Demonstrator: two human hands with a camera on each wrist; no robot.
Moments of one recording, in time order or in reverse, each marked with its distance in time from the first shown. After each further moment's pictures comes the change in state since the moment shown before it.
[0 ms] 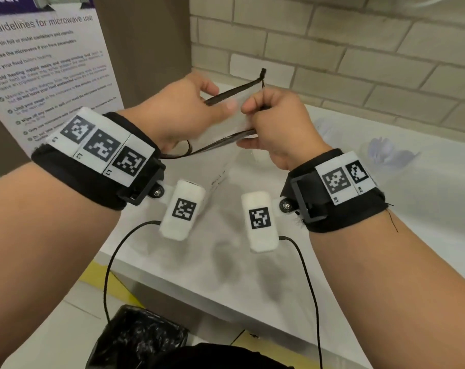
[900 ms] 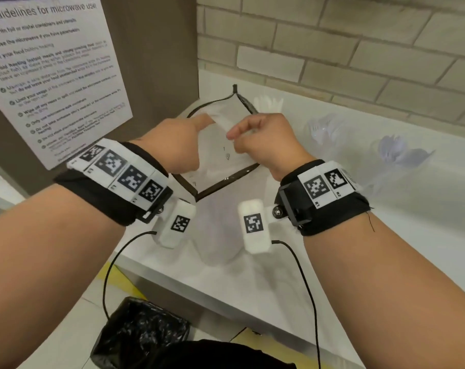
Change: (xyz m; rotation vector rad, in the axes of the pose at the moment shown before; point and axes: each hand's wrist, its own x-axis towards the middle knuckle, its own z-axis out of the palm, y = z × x) left_hand 0.003 -0.051 0.013 0.684 -0.183 0.039; right_hand 0.009 0.037 0.013 -0.260 -0.100 0.021
